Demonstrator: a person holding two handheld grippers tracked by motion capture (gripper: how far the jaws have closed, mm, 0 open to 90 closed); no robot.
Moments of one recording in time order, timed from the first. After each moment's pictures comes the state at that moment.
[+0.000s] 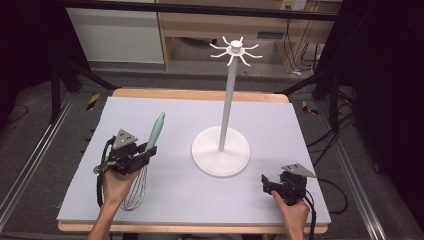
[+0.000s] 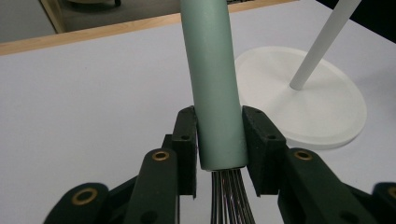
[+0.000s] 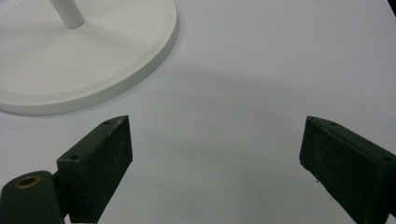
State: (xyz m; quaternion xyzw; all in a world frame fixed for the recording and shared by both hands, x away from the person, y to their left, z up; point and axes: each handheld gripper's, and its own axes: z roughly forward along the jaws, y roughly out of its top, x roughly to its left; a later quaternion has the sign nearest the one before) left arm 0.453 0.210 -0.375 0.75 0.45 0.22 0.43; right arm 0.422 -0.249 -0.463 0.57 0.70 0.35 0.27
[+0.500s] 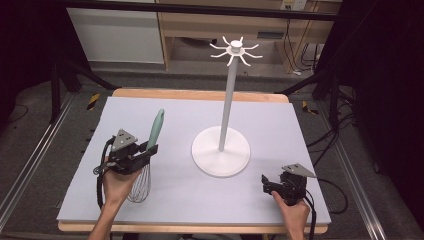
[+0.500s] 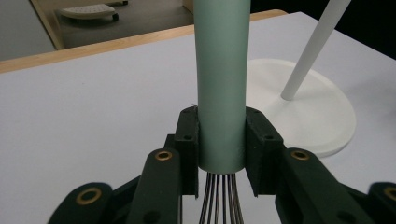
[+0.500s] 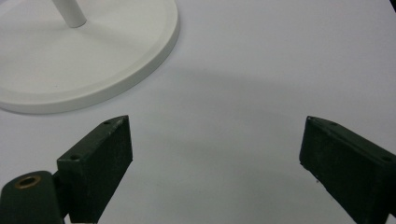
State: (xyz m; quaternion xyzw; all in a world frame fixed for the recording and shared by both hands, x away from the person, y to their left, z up) left arm 0.450 0.206 -0.370 0.74 0.43 0.23 0.45; right arm 0.422 -0.250 -0.463 0.57 0.70 0.35 0.27
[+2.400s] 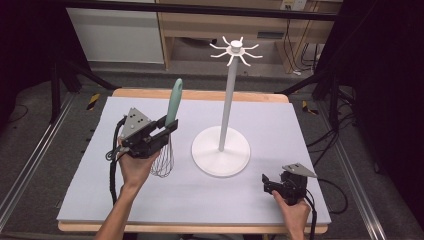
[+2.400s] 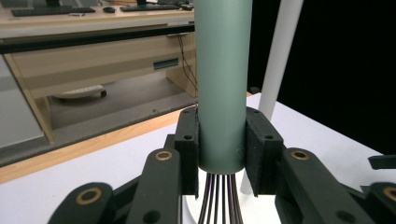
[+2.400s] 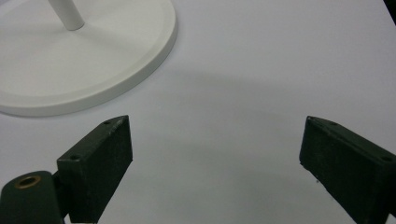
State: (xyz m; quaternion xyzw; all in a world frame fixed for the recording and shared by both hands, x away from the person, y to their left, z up) left arm 0.446 0.155 -0.298 0.70 0.35 0.28 0.55; right arm 0.423 -0.251 -0.462 0.57 0.69 0.35 0.27
